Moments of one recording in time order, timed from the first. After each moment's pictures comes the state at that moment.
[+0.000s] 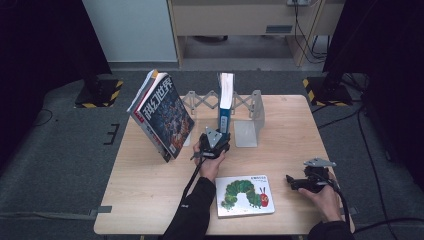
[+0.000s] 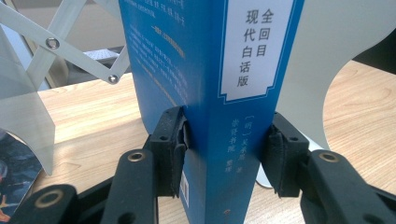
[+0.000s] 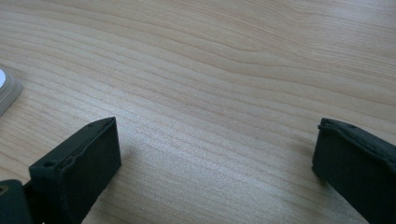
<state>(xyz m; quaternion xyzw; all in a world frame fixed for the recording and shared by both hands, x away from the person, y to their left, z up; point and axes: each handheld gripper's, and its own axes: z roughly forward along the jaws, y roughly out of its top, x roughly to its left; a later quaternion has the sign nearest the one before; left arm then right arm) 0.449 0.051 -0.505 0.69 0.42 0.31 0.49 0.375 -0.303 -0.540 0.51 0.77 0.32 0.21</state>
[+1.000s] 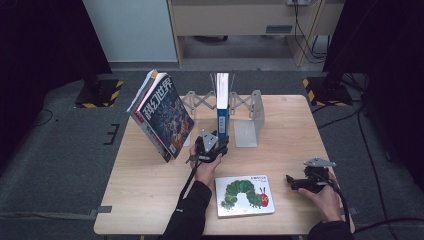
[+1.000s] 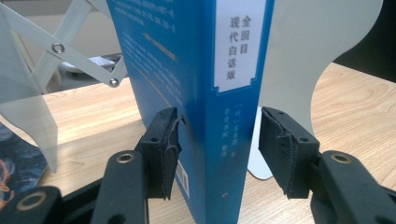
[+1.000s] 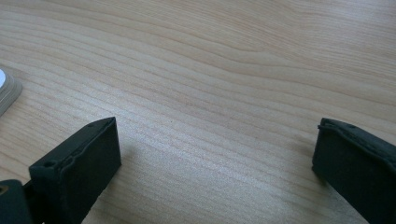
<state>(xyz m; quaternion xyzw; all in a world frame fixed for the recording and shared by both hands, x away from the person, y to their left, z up) 0.438 0.066 -0.503 0.69 0.41 0.31 0.51 0.375 -0.303 -0.540 0.51 0.77 0.32 0.21</state>
